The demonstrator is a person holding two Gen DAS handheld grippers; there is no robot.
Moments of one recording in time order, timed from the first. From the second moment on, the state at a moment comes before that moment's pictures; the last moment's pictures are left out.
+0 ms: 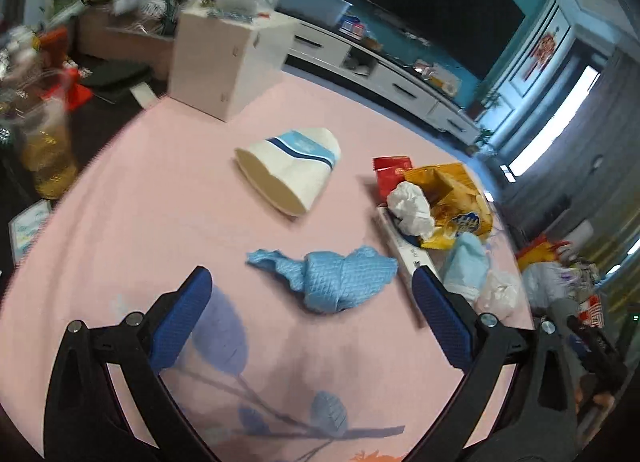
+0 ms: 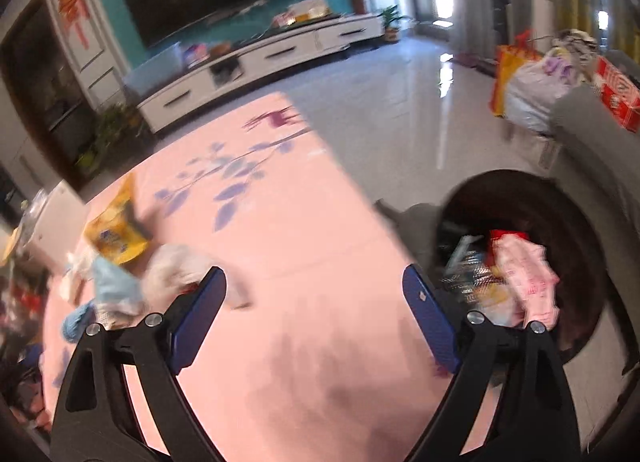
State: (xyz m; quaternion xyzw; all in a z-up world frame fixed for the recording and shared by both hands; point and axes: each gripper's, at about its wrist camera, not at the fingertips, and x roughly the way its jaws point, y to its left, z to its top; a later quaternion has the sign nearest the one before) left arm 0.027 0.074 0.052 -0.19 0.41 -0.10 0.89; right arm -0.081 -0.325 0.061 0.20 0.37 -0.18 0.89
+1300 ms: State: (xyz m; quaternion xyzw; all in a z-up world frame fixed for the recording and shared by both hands) left arm 0.041 0.034 0.006 -0.17 0.44 -0.12 0.87; right arm 0.048 -0.210 -0.015 0.03 0.44 -0.08 0.89
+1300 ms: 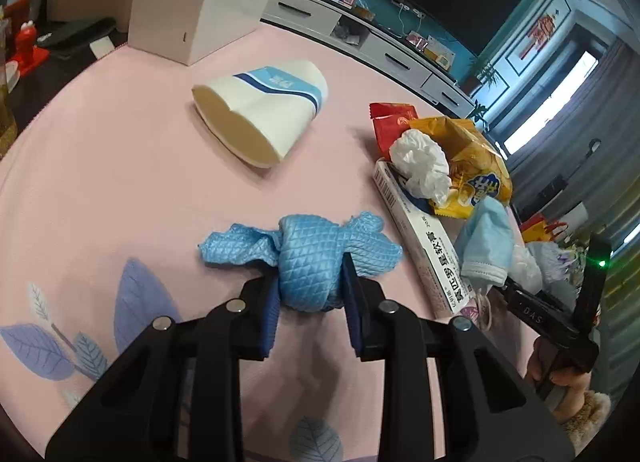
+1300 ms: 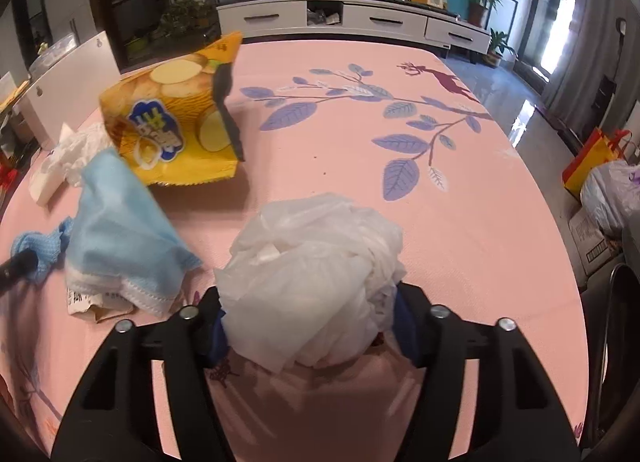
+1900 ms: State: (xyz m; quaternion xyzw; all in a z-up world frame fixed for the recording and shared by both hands) left arm 0.011 0.034 0.038 -0.17 0.43 -0.11 0.88; right arm 0.011 -0.193 0.011 0.05 0.44 -0.09 0.89
